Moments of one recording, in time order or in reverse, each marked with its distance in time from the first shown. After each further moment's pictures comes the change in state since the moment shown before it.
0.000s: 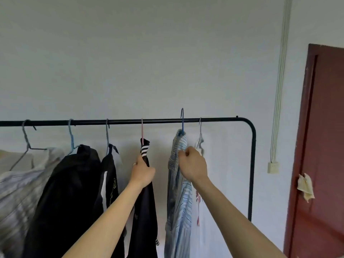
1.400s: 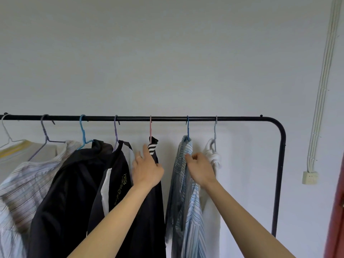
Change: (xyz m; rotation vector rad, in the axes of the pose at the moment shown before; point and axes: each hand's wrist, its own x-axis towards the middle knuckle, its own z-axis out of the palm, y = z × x) left_hand 0.014 0.020 0.033 0.382 0.239 0.088; right_hand 0.074 0.068 0.016 0.093 -0.154 -0.001
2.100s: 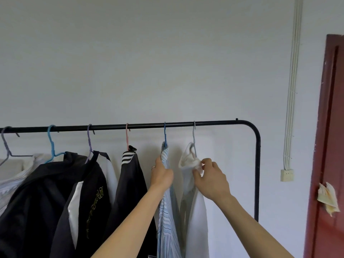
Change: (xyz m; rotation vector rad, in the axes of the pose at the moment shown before) left_hand -0.013 0.061 0.051 -0.494 -0.203 -0.097; right_hand -0.023 0.040 -0.060 -0.403 0.110 -0.049
